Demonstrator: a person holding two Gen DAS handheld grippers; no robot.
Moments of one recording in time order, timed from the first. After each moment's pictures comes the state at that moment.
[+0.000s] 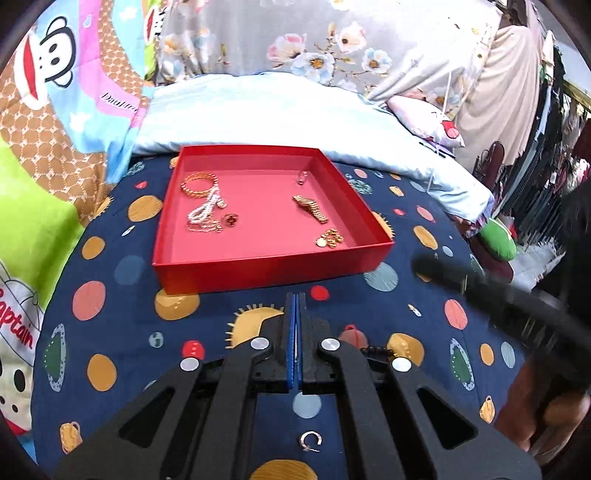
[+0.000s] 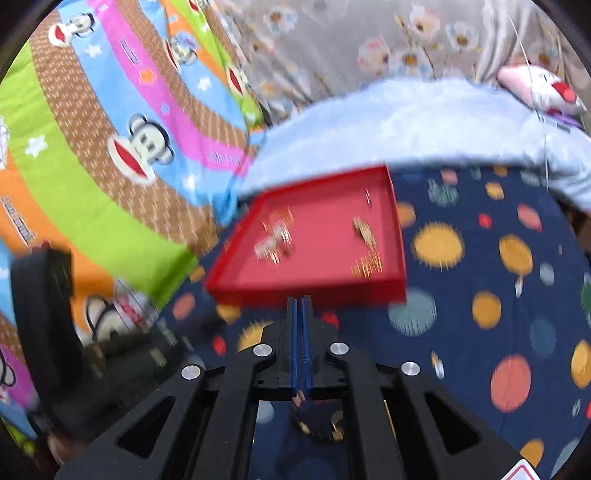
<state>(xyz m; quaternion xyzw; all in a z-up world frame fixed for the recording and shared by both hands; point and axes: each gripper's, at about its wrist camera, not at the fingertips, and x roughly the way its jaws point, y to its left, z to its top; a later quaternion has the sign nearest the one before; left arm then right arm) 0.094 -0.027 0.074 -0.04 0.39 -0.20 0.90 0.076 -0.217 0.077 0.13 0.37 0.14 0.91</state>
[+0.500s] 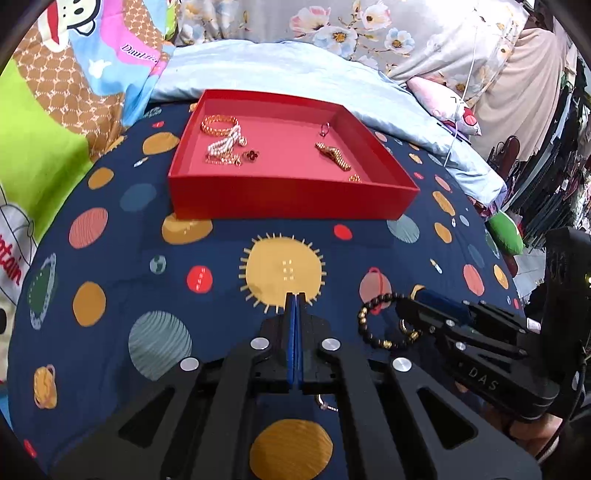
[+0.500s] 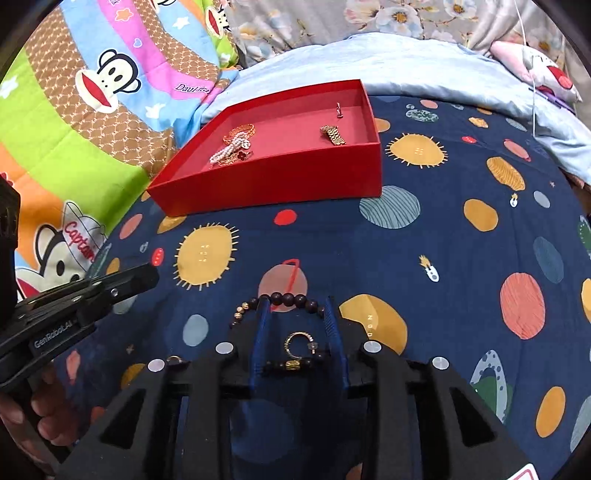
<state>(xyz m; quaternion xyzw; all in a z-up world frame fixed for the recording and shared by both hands) 0.074 -0.016 0.031 -0.06 0.44 -0.18 0.88 0.062 -0.209 0.011 0.07 0.44 0.10 0.89</state>
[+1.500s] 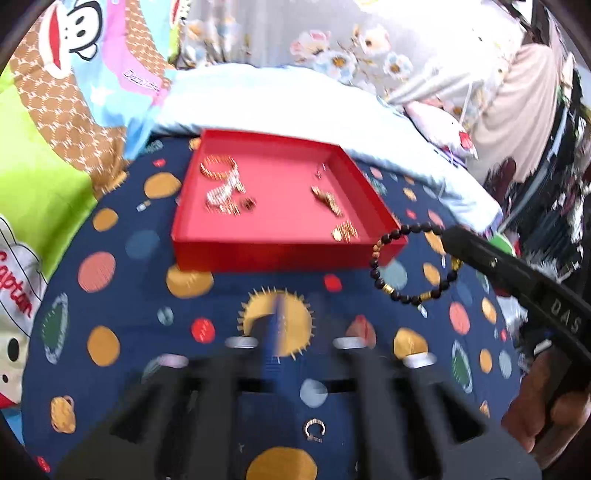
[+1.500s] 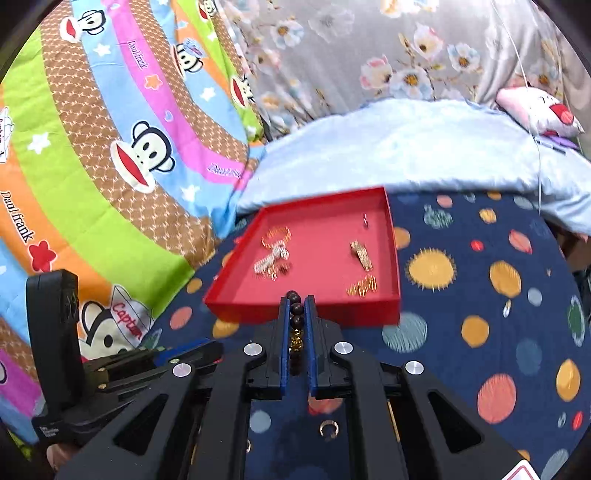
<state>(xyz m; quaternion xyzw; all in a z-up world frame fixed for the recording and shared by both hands) 0.092 -0.014 0.073 -0.07 0.40 -0.17 0.90 0.078 -0.208 0.109 0.11 0.32 0.14 0.93</state>
